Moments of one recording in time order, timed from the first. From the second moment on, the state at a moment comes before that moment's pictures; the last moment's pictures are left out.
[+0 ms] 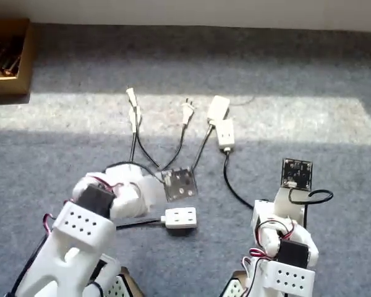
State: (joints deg) left arm 13.5 -50.7 58.2 61.4 -48.7; right arm 7.2 -91.9 89.5 61.8 5.2
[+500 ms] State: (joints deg) left arm -5.8 20.2 -3.1 51.2 -12.2; right arm 7.2 -91.9 89.5 61.8 5.2
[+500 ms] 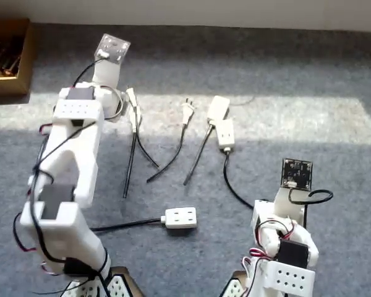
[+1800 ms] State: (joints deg) left arm 1.2 73.7 -87.1 94.2 3.8; right arm 7.2 -91.9 89.5 61.8 5.2
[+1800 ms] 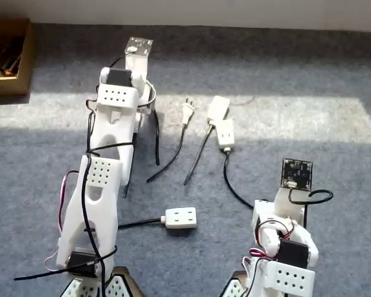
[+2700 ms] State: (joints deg) left arm -0.1 64.7 -70.4 100.7 3.2; right arm 7.2 -91.9 89.5 61.8 5.2
